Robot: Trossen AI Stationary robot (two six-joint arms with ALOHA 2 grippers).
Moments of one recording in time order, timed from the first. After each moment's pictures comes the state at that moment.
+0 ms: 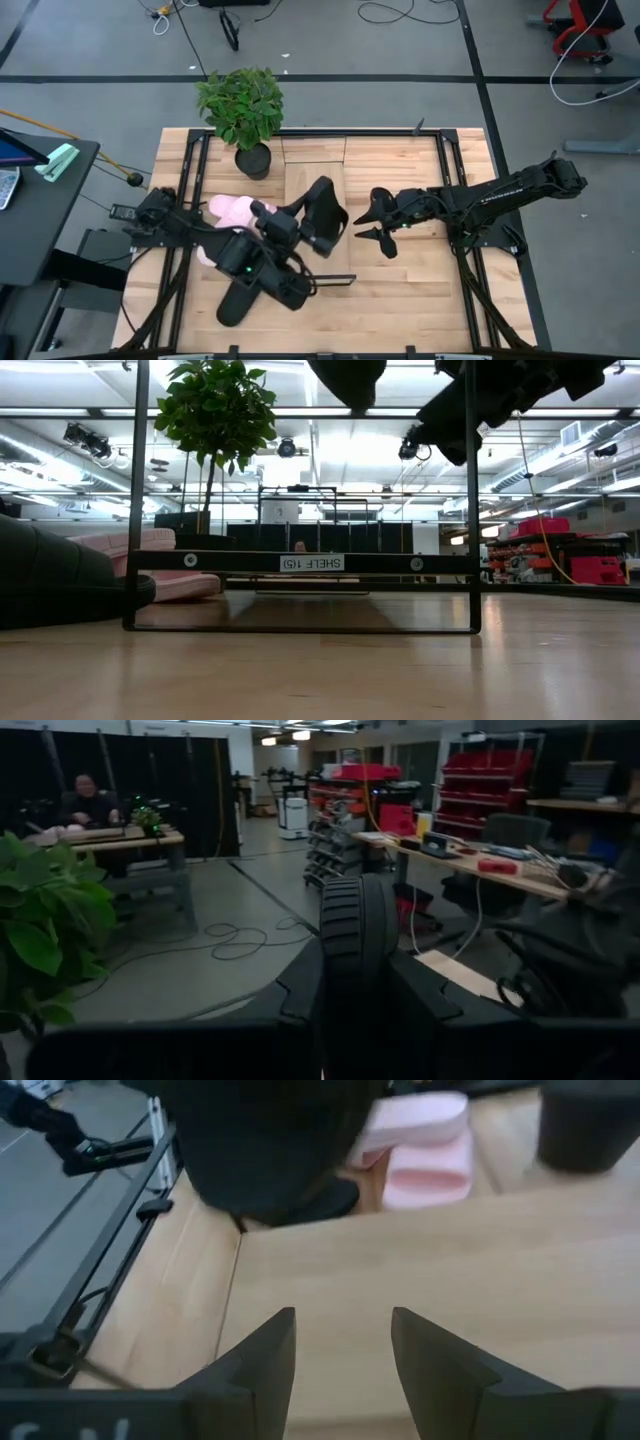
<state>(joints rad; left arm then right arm) -0.53 1.88 2.04 -0.93 -1.57 -0.88 0.12 1.16 0.64 0.09 -0.01 0.24</state>
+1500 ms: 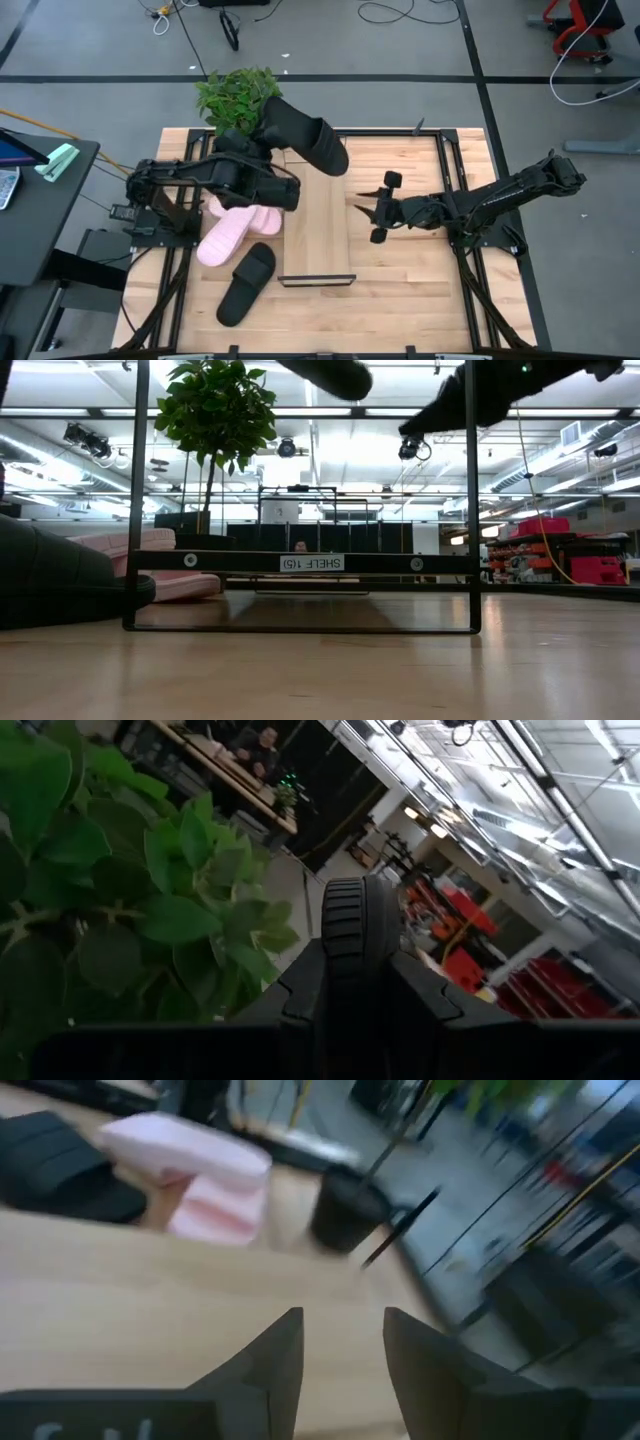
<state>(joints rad) -0.15 1.72 2.04 -1.57 -1.57 -2.04 0.21 1.16 0.65 0.17 0.60 -0.25</state>
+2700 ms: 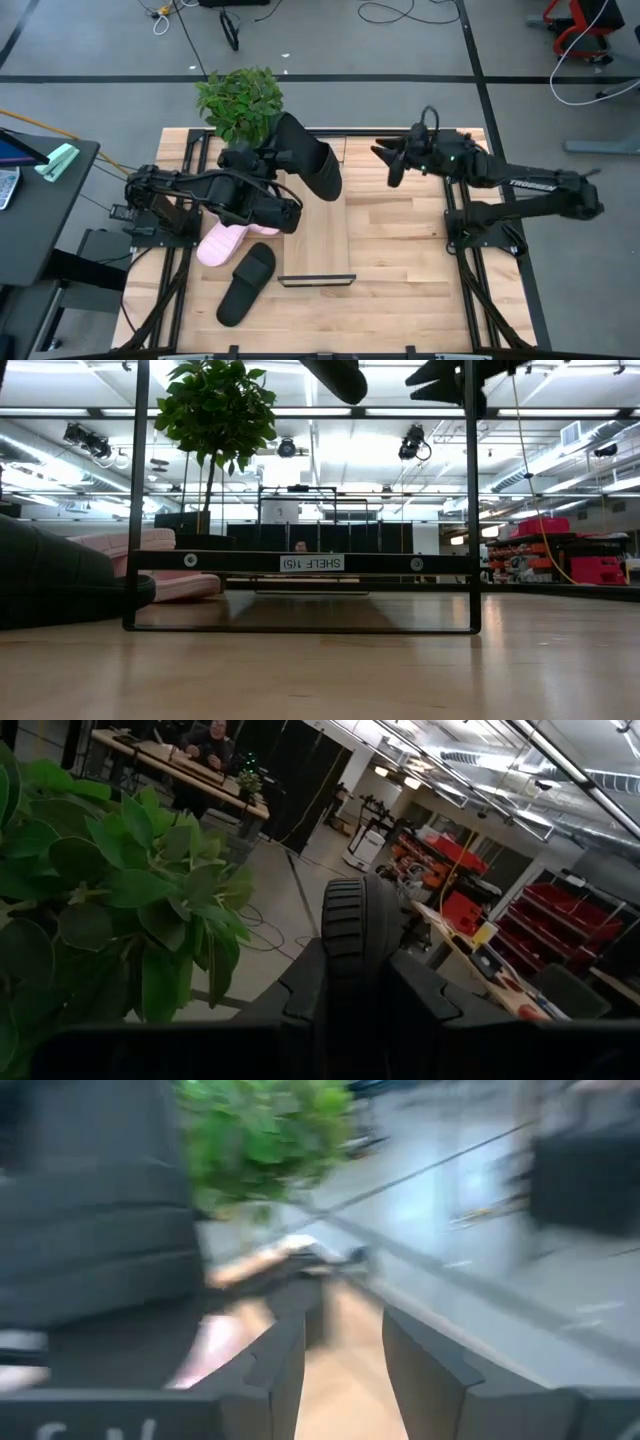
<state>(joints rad) -0.27 1.73 2.04 -1.44 -1.57 -1.72 -0.27 0.93 0.84 -0.05 0.14 0.35</state>
